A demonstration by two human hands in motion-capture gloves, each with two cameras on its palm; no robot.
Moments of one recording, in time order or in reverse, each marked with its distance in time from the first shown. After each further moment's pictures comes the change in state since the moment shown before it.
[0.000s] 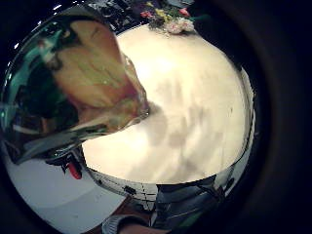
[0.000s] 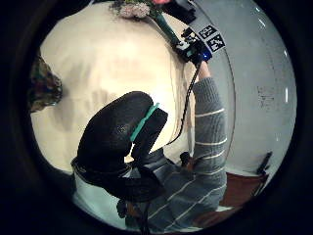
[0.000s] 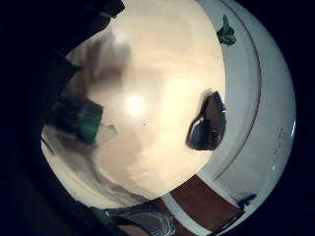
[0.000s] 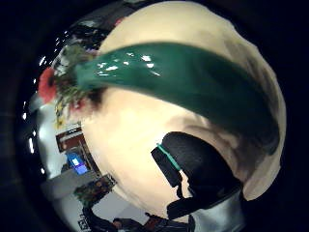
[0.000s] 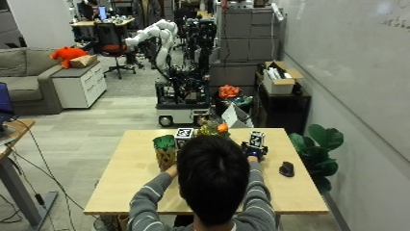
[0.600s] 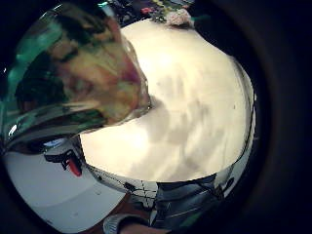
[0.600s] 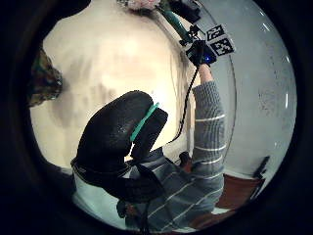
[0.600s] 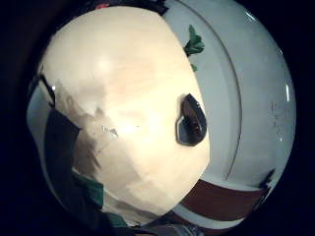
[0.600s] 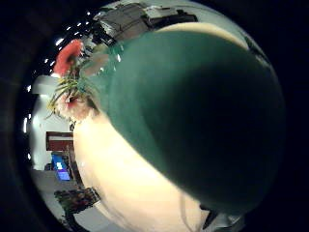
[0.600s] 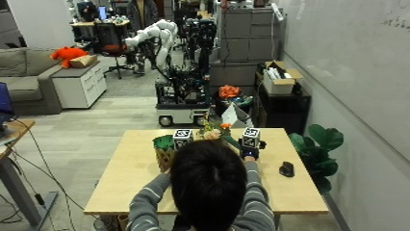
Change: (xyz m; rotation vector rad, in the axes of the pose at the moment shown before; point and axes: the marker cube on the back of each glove) left arm -0.013 0.020 0.004 -0.163 -0.040 -0.089; right arm -0.011 0.028 -0.027 0.286 0.152 0.147
